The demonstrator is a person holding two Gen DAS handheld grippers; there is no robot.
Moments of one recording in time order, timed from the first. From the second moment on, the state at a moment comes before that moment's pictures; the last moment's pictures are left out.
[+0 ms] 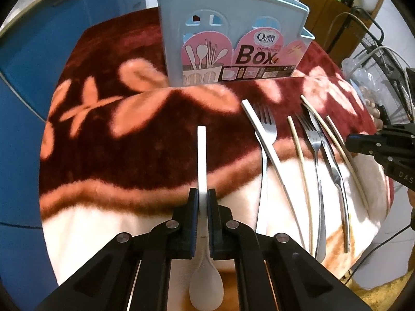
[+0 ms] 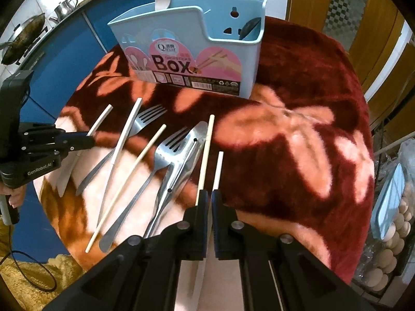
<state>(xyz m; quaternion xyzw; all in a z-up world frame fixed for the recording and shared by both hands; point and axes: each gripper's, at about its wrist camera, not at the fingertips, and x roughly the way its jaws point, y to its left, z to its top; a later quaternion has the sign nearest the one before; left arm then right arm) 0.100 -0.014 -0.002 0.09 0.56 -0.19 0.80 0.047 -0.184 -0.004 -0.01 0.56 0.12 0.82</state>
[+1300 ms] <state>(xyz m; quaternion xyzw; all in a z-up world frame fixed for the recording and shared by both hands) 0.103 -0.006 0.014 0.04 0.48 -0.18 0.86 0.083 -0.175 -0.017 0.00 0.57 0.12 0.81</state>
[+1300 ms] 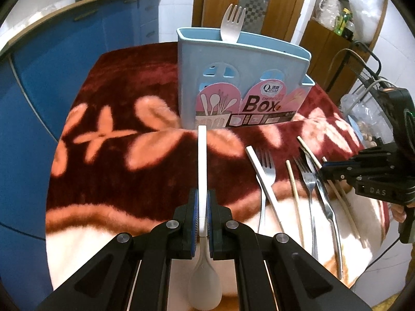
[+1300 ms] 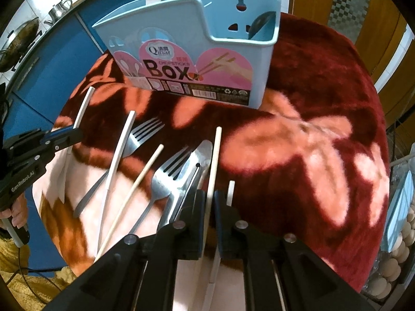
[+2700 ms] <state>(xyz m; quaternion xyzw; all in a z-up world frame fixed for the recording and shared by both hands) 0.134 -0.005 0.143 -0.05 0.30 -0.21 0.93 0.070 -0.211 0.068 0.16 0.35 0.14 0.91</state>
